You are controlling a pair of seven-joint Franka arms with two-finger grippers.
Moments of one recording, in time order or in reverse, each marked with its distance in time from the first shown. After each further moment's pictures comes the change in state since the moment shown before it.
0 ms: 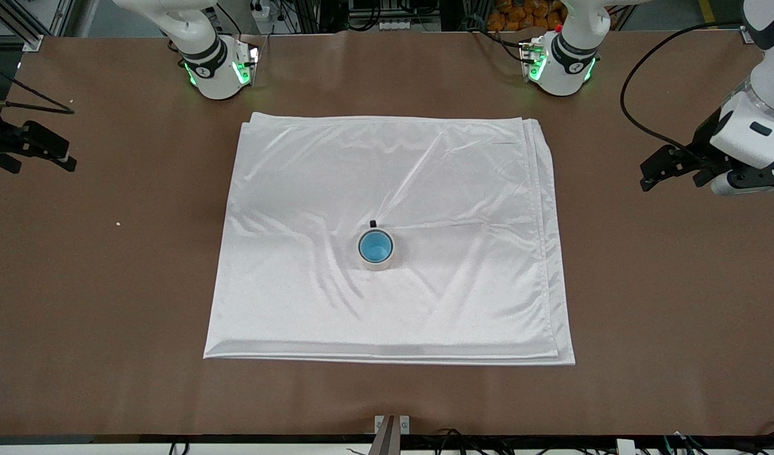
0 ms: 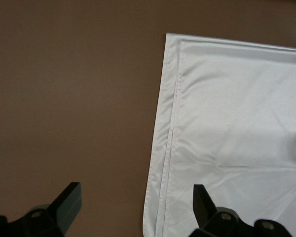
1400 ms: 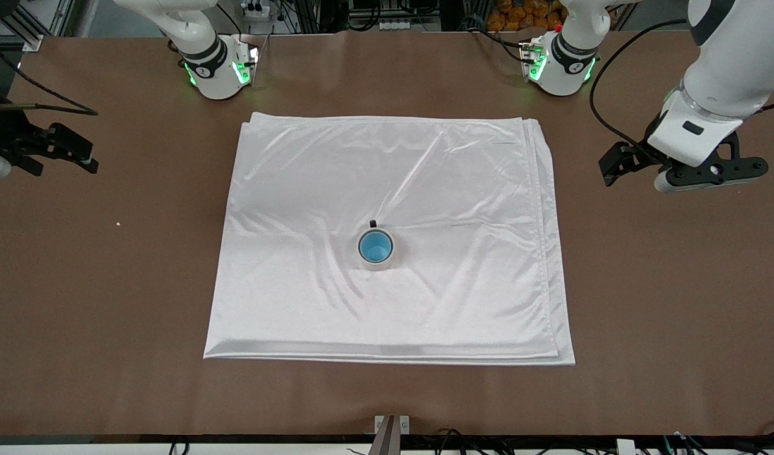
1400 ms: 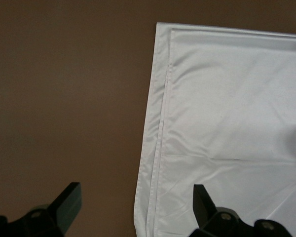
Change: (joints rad) left arm 0.106 0.022 -0.247 0.034 0.072 -0.054 -0.151; right arm -0.026 0.005 0.085 0.000 0.001 0.009 0.051
